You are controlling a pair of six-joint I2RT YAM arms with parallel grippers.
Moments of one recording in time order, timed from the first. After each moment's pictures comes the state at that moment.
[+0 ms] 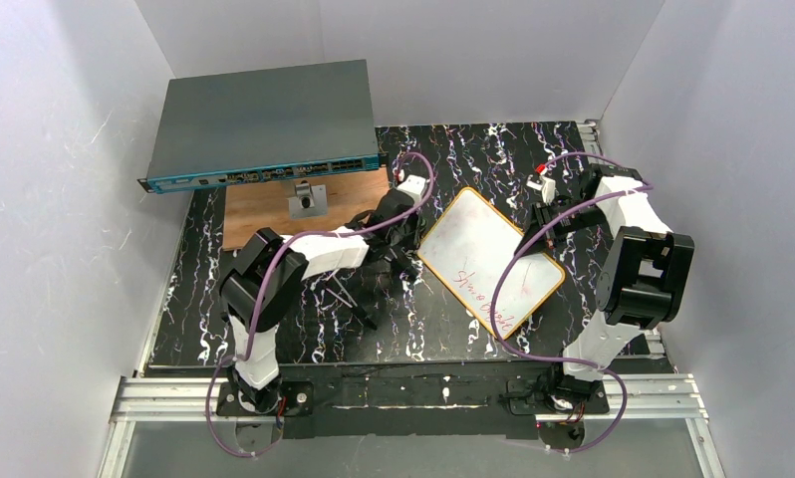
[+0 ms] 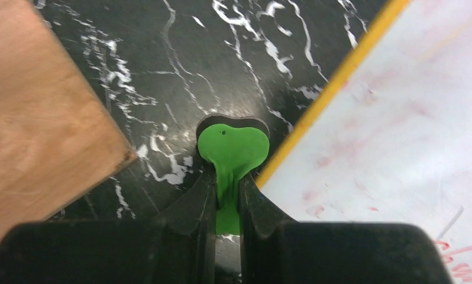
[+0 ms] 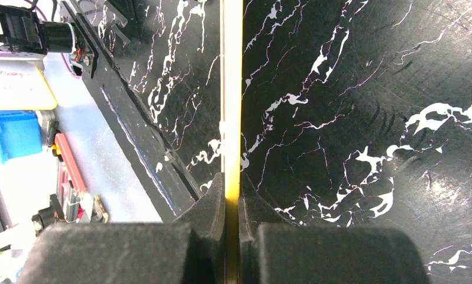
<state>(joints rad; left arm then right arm) -0.74 1.87 1.14 0.10 -0.15 -0.26 -0.14 1.74 1.33 -1.27 -0.90 -0.71</state>
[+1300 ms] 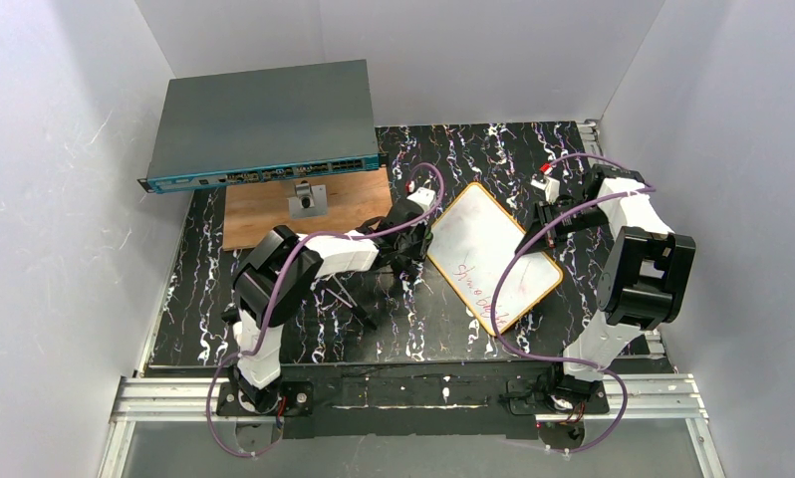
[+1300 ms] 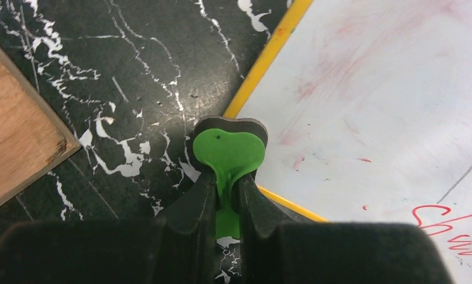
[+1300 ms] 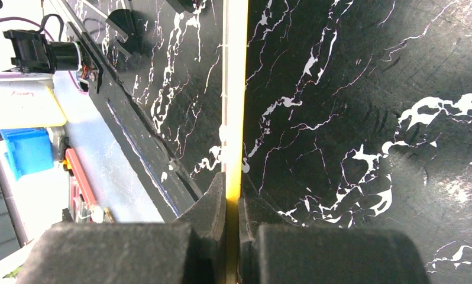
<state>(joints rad) -0.78 1.95 1.15 0.09 -0.08 -0.29 -0.16 1.74 1.31 -1.23 -0.92 -0.65</state>
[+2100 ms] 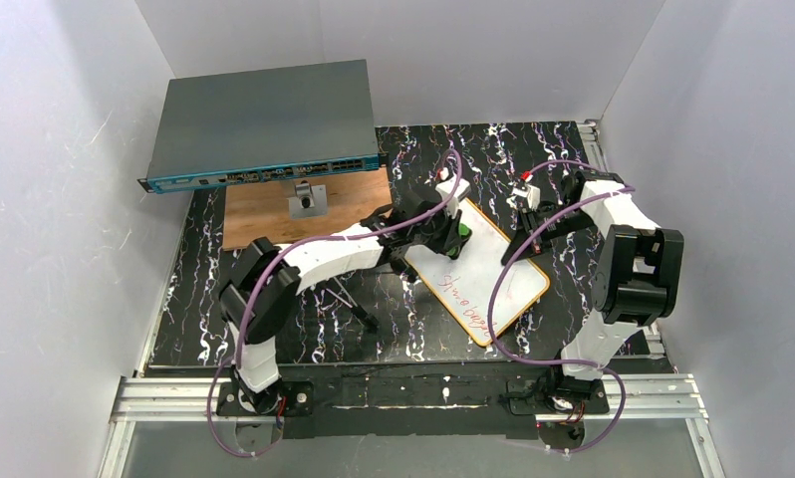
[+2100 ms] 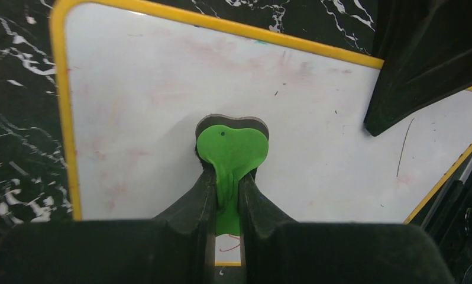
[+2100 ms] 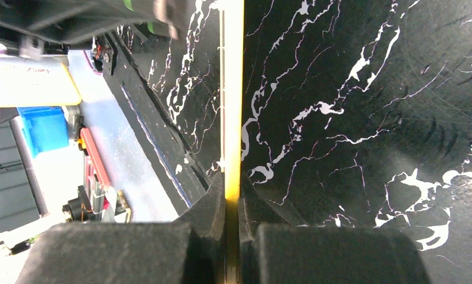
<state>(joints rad) -0.87 1.86 1.30 -0.02 0.13 -0.23 -0.08 1.75 1.27 -1.22 -0.93 -0.61</state>
